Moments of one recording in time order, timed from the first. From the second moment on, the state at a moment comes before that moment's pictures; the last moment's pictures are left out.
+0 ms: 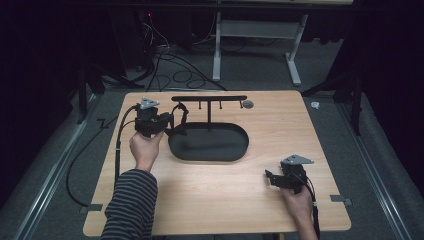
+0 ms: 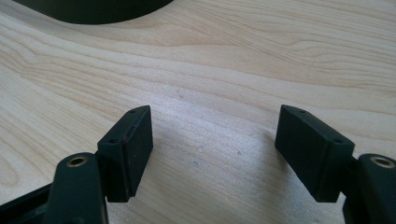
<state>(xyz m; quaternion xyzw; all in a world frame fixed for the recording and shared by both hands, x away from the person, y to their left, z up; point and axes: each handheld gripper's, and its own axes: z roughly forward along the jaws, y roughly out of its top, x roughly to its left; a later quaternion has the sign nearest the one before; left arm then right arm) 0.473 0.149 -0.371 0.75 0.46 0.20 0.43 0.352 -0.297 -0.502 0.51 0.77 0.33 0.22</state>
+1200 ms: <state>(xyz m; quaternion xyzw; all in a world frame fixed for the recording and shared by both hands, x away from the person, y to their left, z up) 0.433 0.177 -0.376 0.74 0.47 0.18 0.45 0.352 -0.296 -0.502 0.51 0.77 0.32 0.22</state>
